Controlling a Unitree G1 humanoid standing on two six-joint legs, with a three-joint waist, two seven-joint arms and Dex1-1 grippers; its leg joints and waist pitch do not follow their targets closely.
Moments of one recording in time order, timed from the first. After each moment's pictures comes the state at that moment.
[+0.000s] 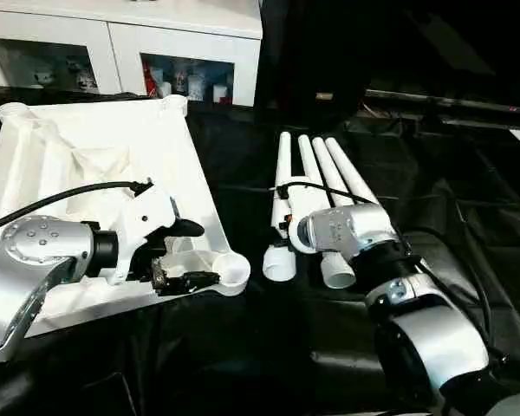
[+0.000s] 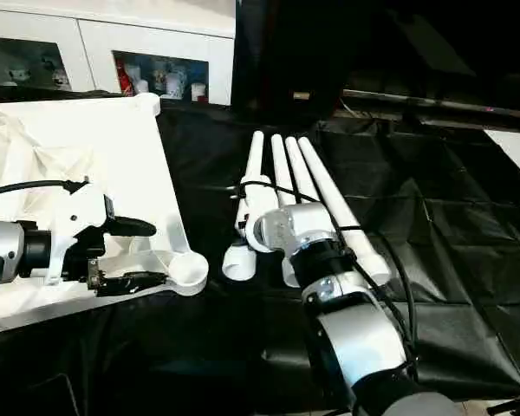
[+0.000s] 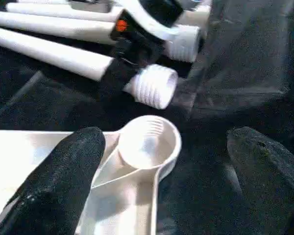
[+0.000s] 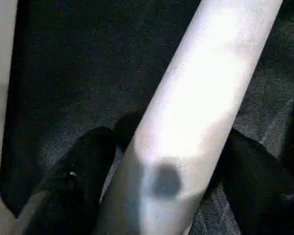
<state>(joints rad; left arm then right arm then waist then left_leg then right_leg) -0.27 0.82 -0.11 -0.38 -0.34 0.69 -1.04 -0.90 0.01 0.00 0.84 0.22 0.93 0.15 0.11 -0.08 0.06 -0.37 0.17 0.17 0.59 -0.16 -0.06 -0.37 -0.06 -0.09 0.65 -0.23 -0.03</state>
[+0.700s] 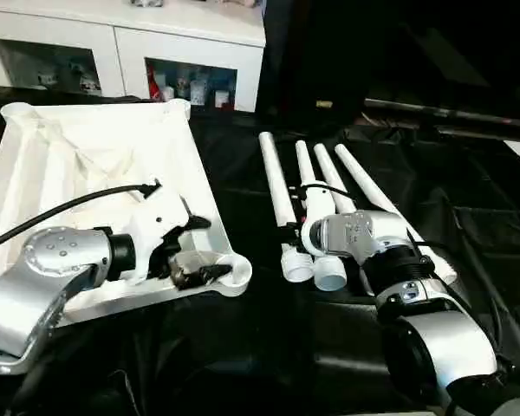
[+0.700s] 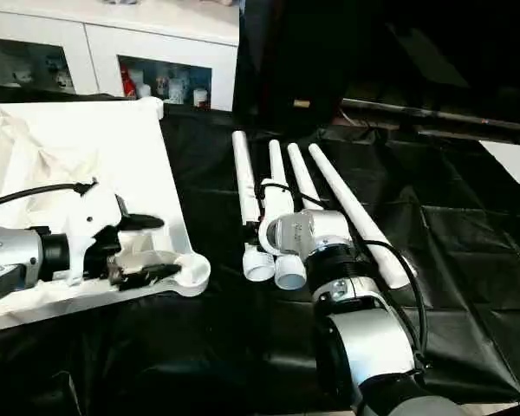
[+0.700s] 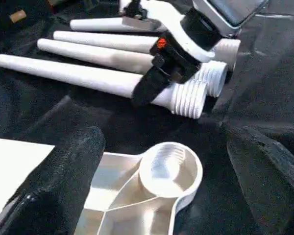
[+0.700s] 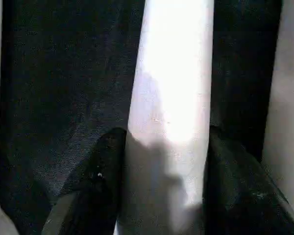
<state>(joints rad) -0.24 0.71 -0.09 -0.40 -0.32 0.69 -0.87 -0.85 -0.01 -0.11 0.85 0.27 0.90 0.14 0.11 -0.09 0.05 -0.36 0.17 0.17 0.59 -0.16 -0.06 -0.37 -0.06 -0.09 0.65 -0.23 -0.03</state>
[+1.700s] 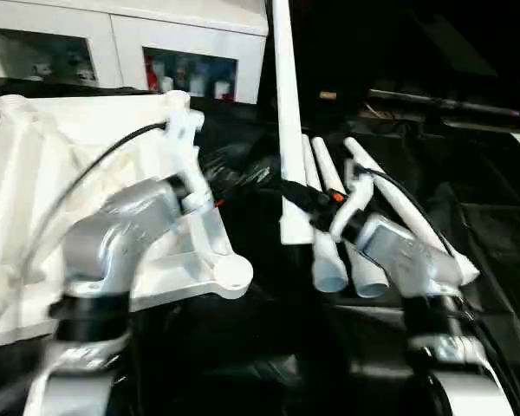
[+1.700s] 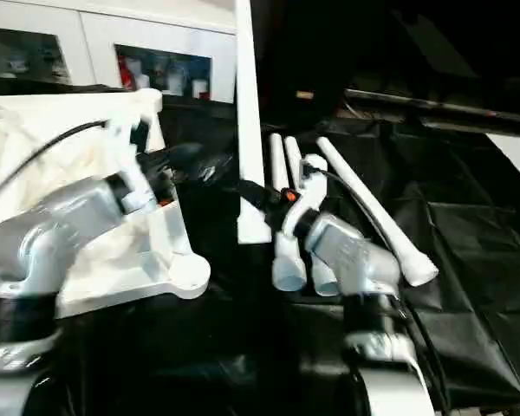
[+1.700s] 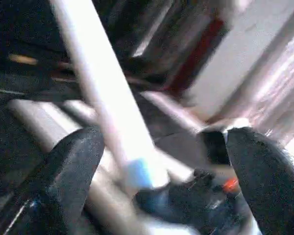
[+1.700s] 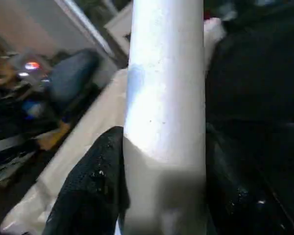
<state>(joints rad) -0.61 0.12 0.13 0.00 -0.62 0.88 -0.55 -0.51 -0.08 -0.21 0.30 0.60 0.73 0.71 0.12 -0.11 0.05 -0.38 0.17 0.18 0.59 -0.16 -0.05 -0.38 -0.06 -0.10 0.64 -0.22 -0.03</state>
